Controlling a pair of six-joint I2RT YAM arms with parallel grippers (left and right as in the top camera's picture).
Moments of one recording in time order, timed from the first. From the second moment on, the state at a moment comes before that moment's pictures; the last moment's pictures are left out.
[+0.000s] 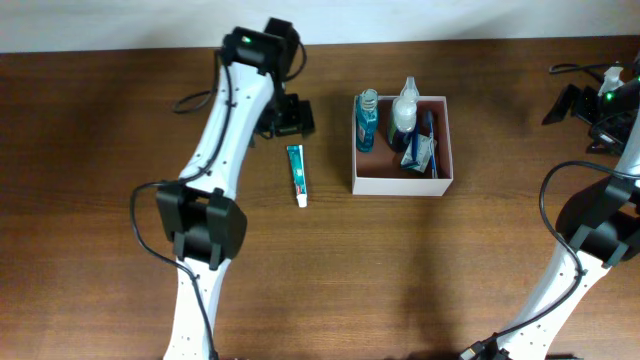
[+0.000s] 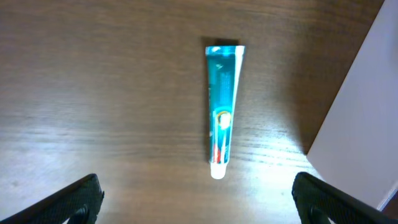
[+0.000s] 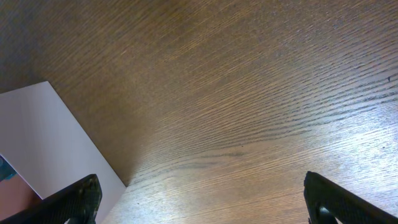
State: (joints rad) left arm -0.34 2.43 2.52 -1.63 0.02 -0.47; right arm -0.52 2.45 2.60 -1.67 -0.23 0.02
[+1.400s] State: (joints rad) left arm -0.38 2.45 2.05 -1.27 0.06 -0.47; right arm -0.52 2.45 2.60 -1.67 -0.23 0.02
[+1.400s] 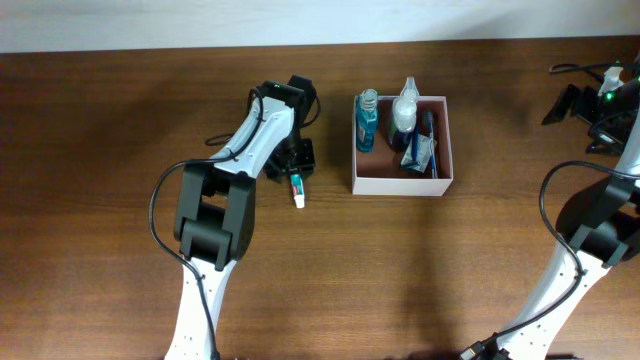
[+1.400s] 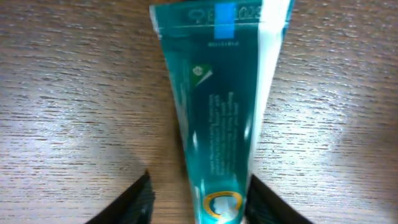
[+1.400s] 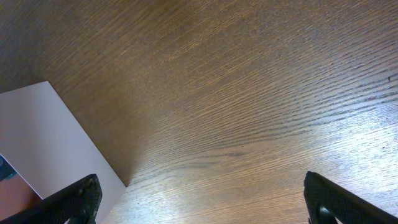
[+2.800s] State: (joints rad) left arm -0.38 2.51 3.12 -1.61 0.03 -0.25; right arm -0.52 2.45 2.60 -1.67 -0.23 0.02
